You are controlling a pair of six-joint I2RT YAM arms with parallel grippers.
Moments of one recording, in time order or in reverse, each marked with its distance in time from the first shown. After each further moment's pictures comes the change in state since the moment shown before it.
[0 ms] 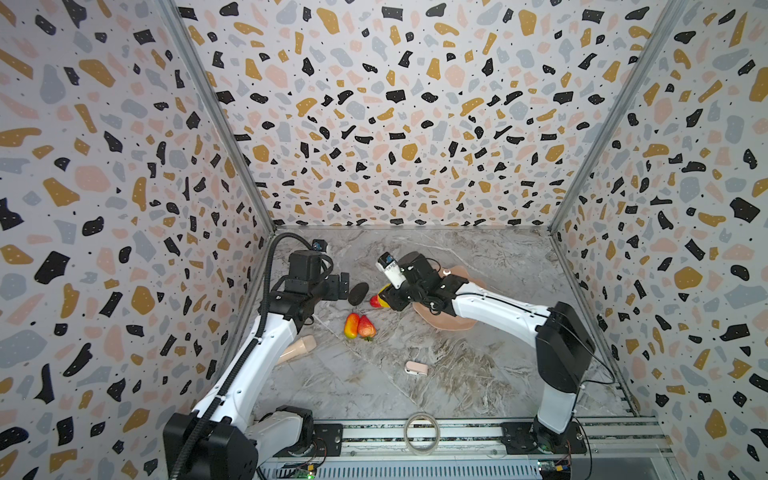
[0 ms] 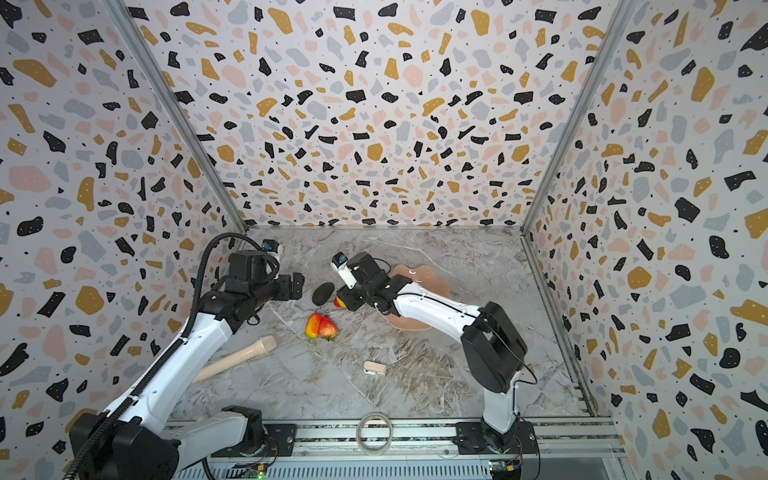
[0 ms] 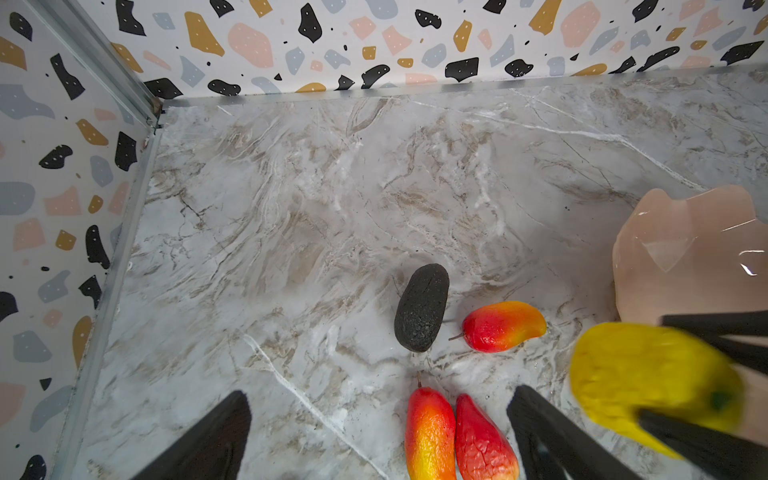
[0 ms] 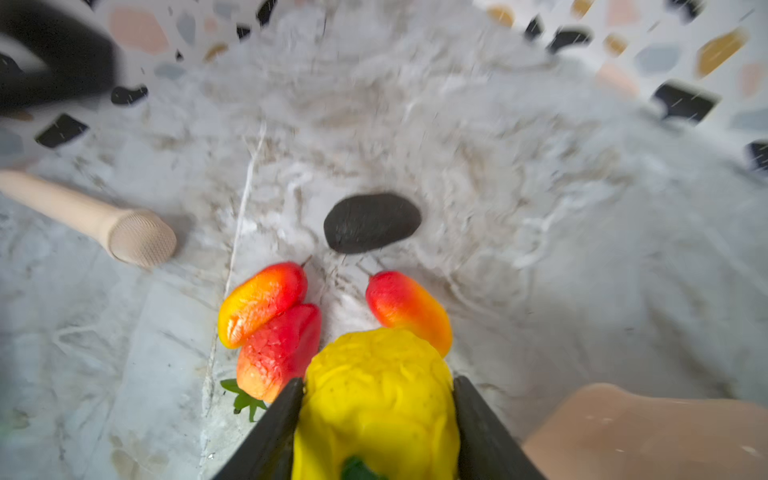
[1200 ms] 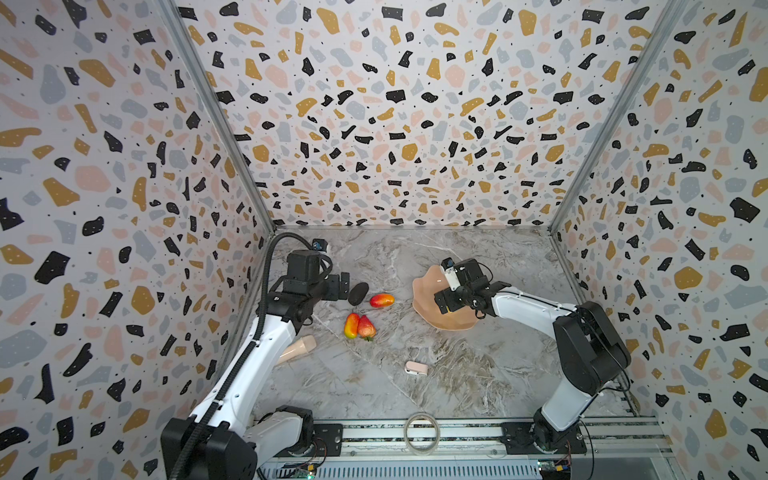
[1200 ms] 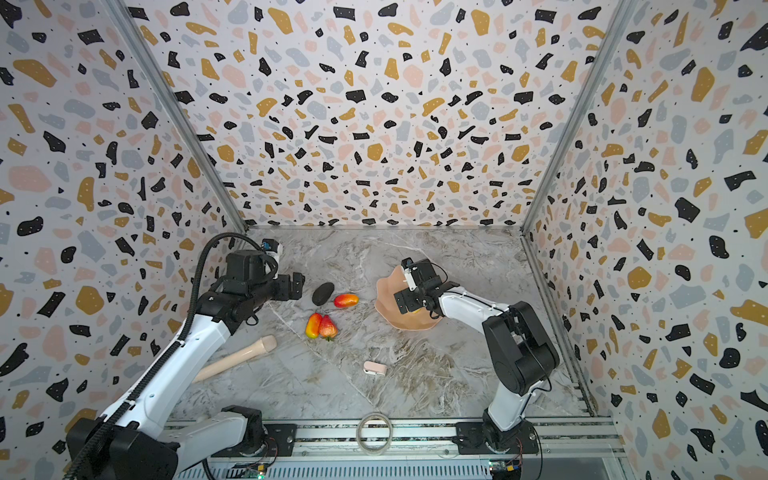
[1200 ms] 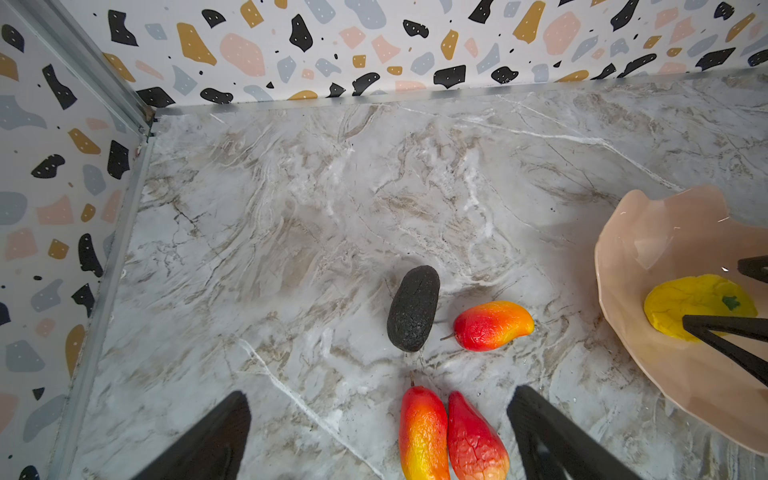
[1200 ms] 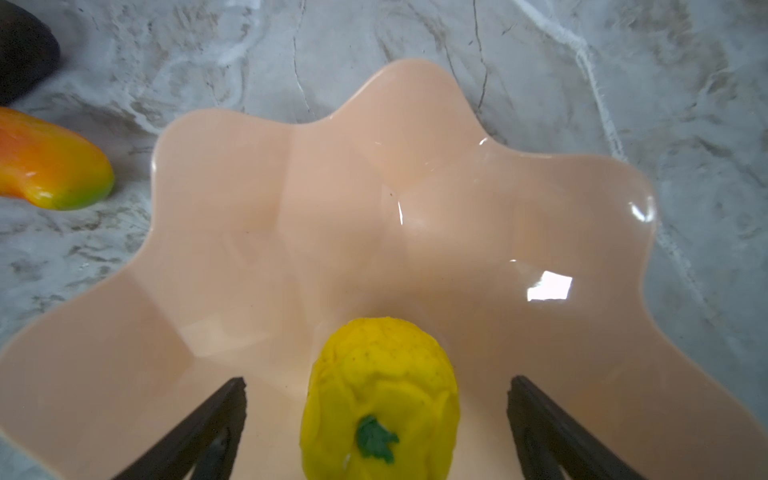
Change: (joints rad) left arm 0.000 -0.017 0.009 -0.010 0.021 0.008; right arm -0.292 -0.075 -0.365 0.043 0.075 -0.031
